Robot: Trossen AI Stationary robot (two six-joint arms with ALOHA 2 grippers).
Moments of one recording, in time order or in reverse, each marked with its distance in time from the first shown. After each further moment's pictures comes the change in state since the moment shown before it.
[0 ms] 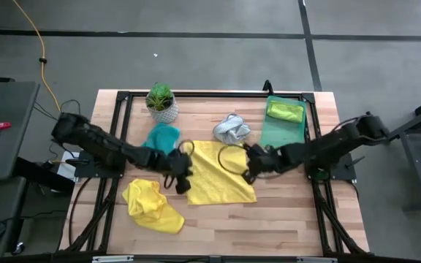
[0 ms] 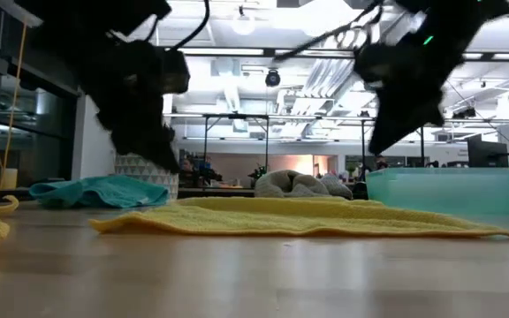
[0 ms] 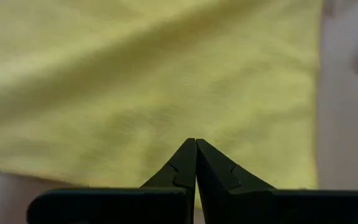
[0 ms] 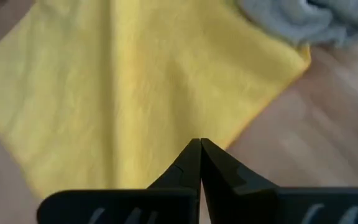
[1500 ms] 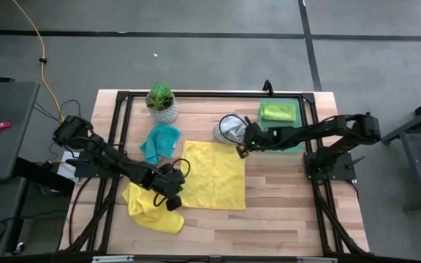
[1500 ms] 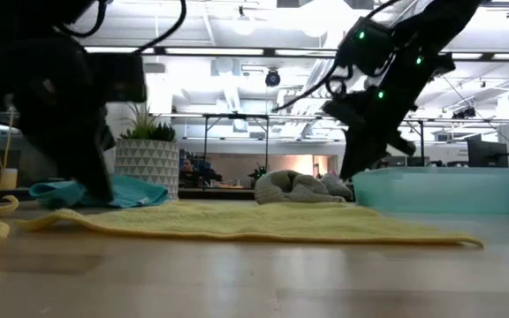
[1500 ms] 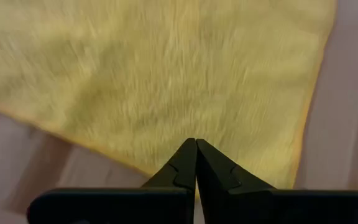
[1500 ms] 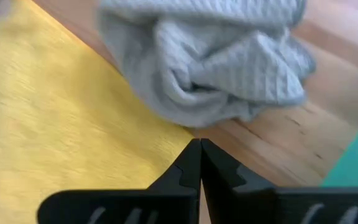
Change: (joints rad) left arm -0.203 0.029 -0.001 -0.135 -0.069 -0.180; right arm -0.333 0.051 -0.082 0.213 -0.030 -0.114
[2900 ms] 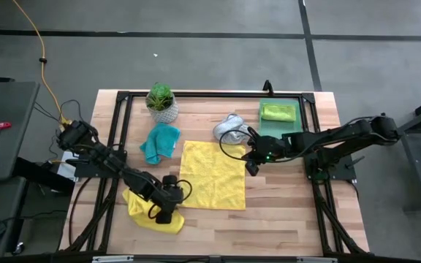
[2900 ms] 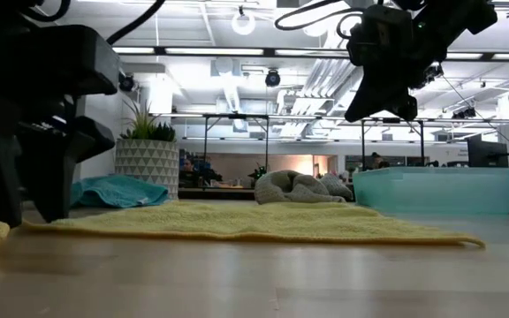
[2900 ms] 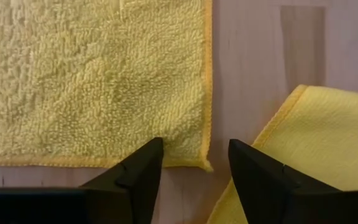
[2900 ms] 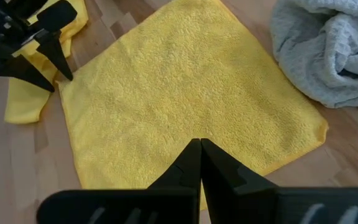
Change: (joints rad) left arm -0.128 0.102 0.065 -0.038 0.127 0.245; right arm 0.199 -0.230 0.001 -0.014 -0.174 -0.096
